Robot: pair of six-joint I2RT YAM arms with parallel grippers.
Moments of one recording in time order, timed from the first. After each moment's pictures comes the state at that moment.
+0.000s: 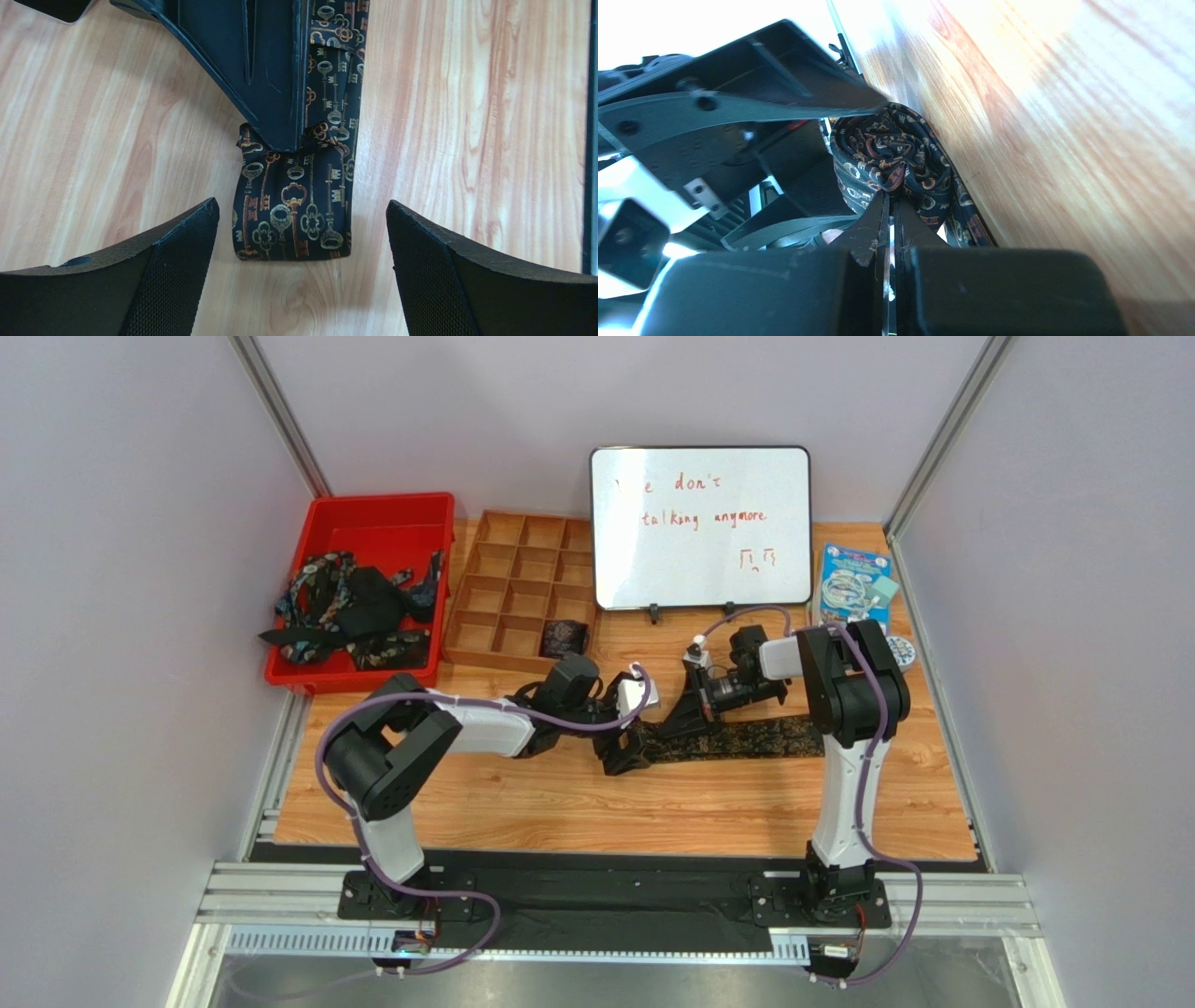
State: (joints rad) left arm -0.78 1.77 0.80 0.36 0.58 0.28; right arm 0.18 2.12 1.08 -0.48 -1.25 0.20
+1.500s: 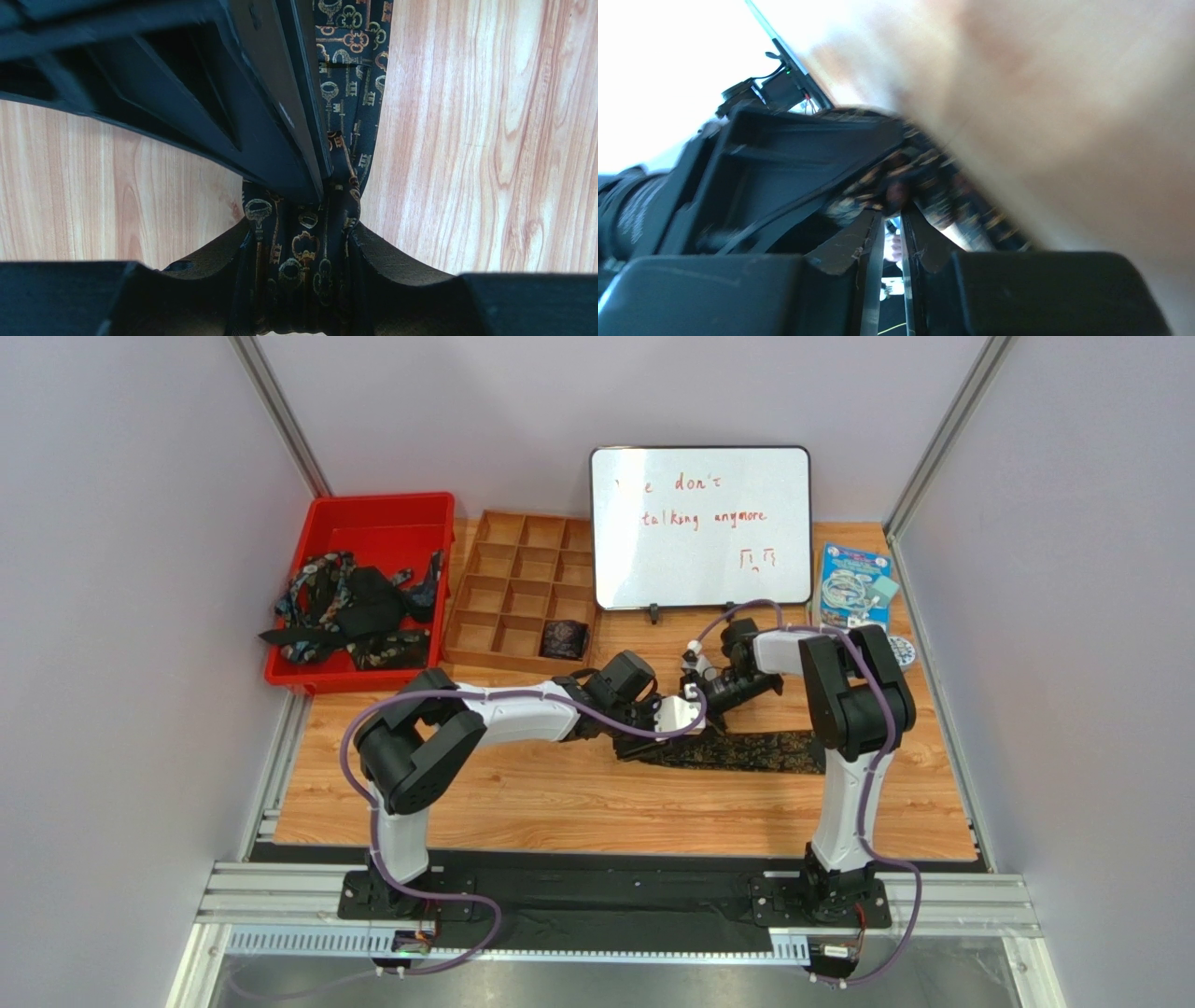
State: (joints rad) left arm -0.91 1.89 1.12 -0.12 0.37 0.53; right arm 0.22 2.02 1.13 -0.70 -1.02 0.23
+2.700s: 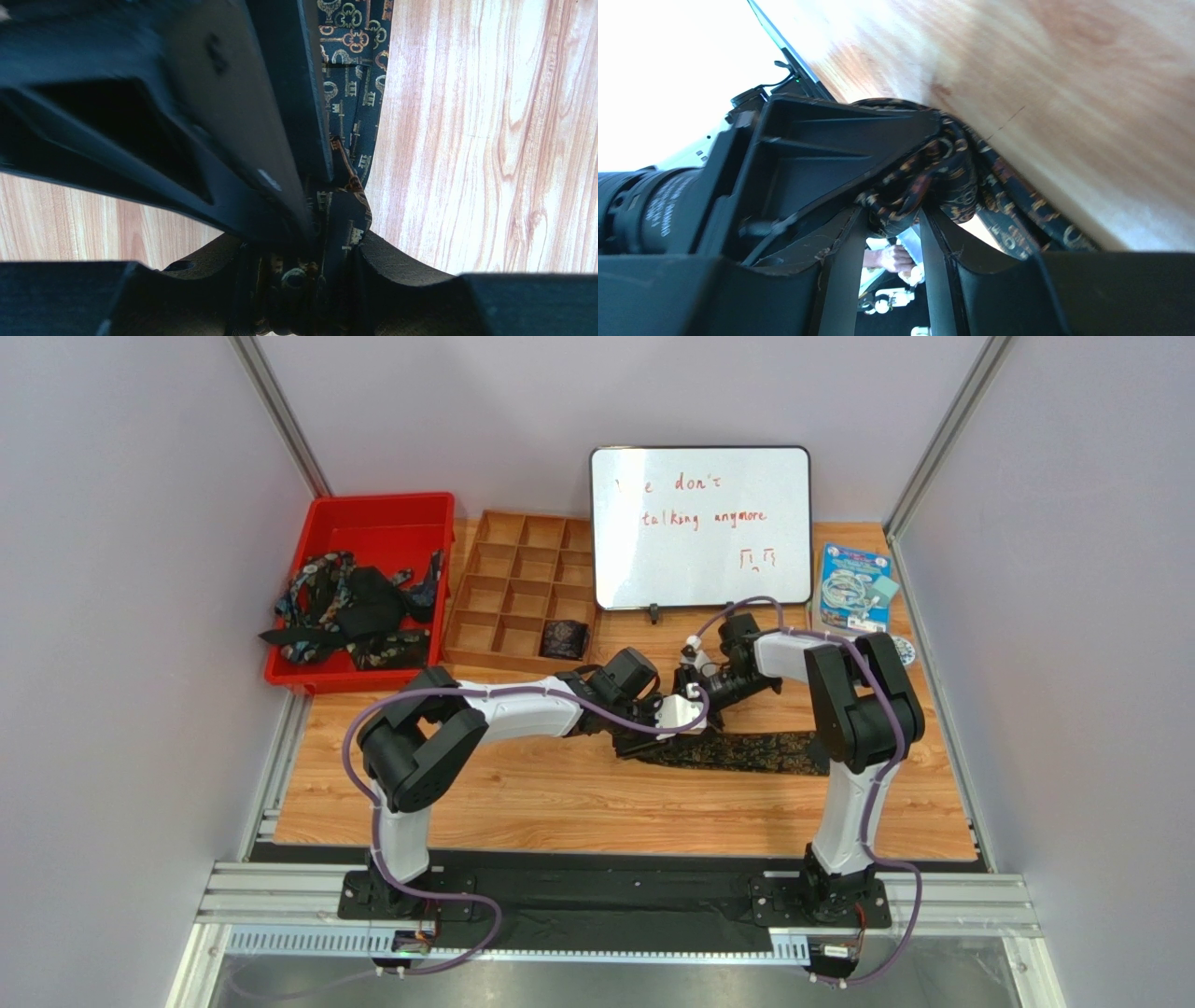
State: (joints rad) left arm -0.91 1.91 1.16 -0.19 0.36 0.56; right arm 0.26 1.95 1.09 -0.63 -1.01 0.33
